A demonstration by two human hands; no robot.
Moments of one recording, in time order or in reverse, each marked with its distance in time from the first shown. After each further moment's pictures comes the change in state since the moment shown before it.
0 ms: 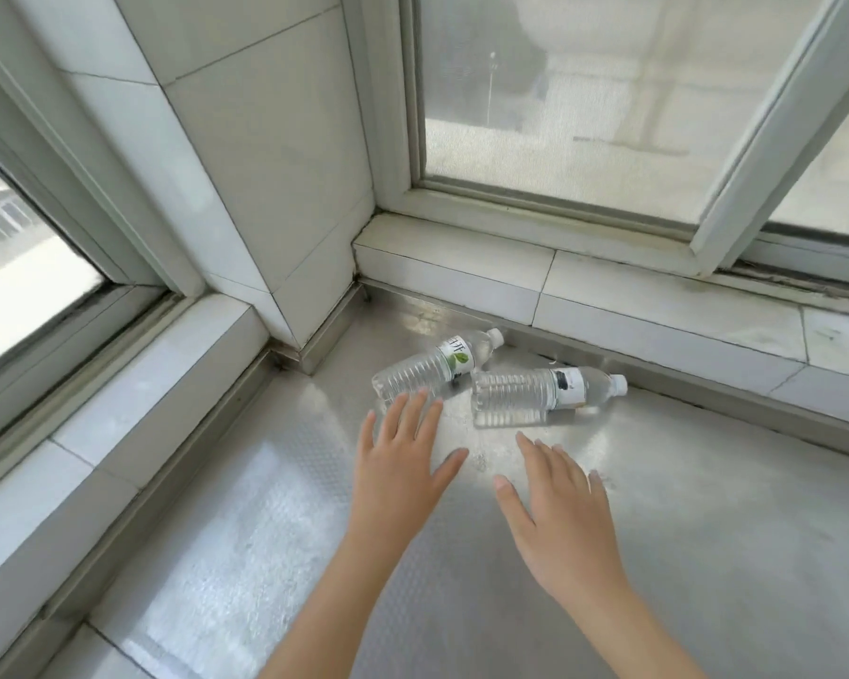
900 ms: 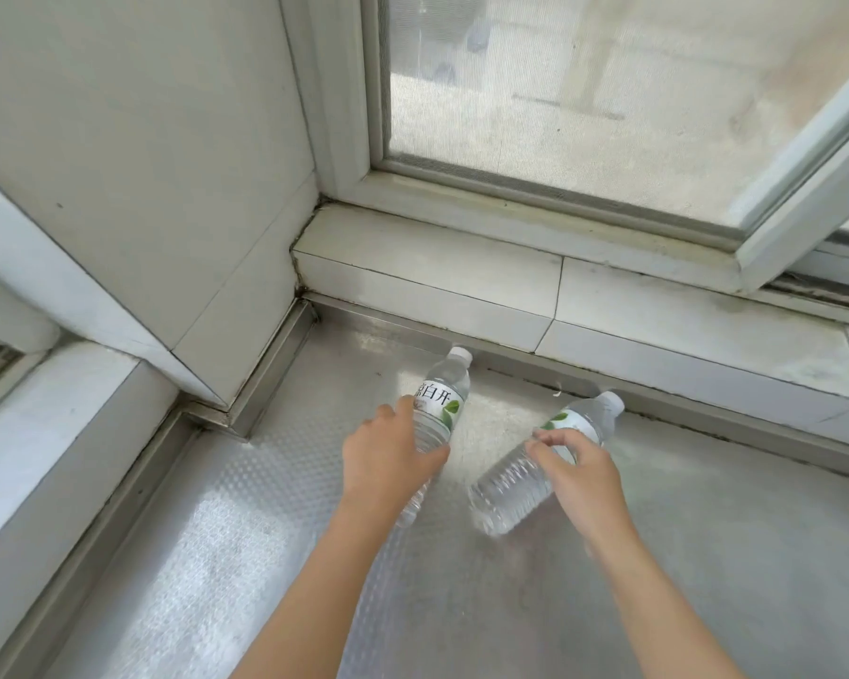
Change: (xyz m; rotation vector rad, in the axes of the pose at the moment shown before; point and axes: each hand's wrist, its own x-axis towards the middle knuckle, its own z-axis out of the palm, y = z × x) left_hand 0.153 -0.041 0.083 -0.150 -0.360 -0.139; right_hand 0.166 0.025 0.031 0.827 0.192 0.508
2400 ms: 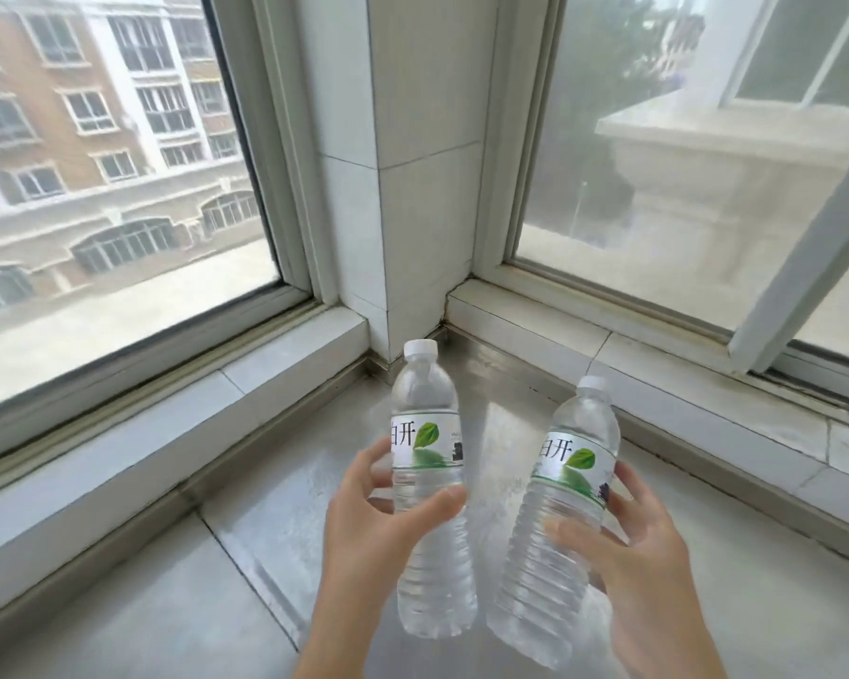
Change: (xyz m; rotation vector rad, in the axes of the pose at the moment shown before) left_hand -0.375 0.039 -0.097 -1.359 0.497 -0.347; right_hand -0.277 -0.018 -0.142 0.524 -0.446 -0.209
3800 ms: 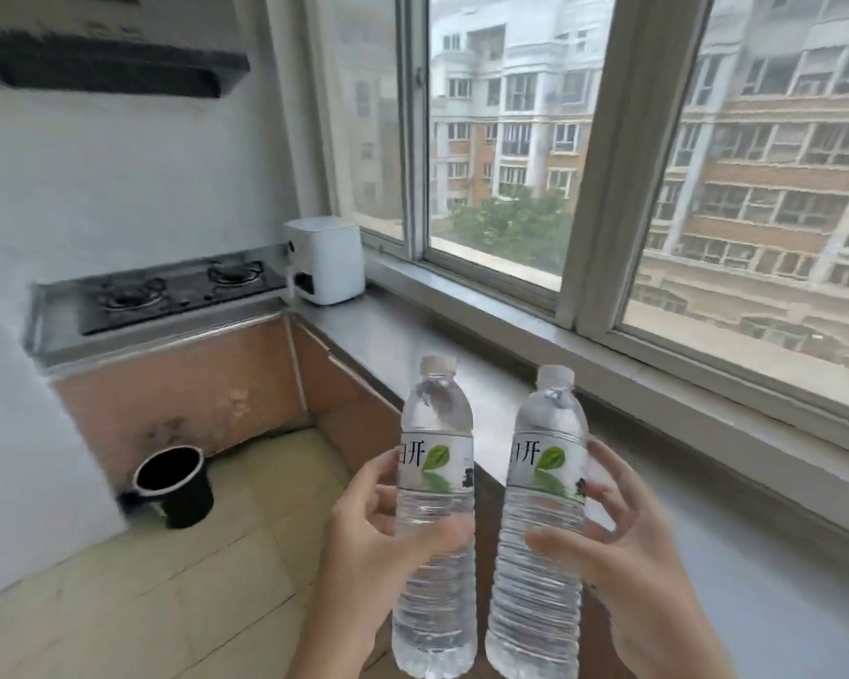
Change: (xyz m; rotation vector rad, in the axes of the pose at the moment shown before) left_hand -0.761 -0.102 -0.377 -0.131 1.680 0.092; right_hand -0.702 0.148 0.194 -0.269 -1.921 0.251
